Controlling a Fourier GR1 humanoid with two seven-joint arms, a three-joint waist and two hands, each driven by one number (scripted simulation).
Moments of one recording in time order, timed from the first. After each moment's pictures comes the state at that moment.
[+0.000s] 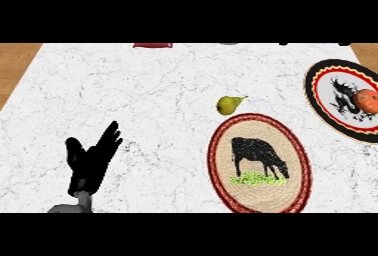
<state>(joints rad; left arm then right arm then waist) -0.01 0.12 -0.08 -1.40 0.12 0.04 0.20 -0.56 -0.58 -0.83 -0.42 0.07 -0.49 -0.49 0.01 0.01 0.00</state>
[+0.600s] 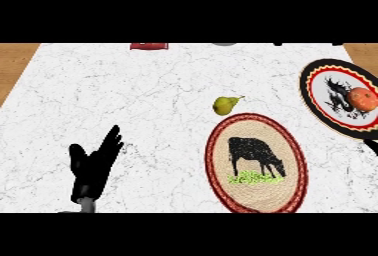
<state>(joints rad) 0.04 0.09 -0.09 -1.44 0.08 0.07 0.20 -0.28 -0.44 -0.69 -0.70 0.01 -0.34 -0.45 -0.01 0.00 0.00</state>
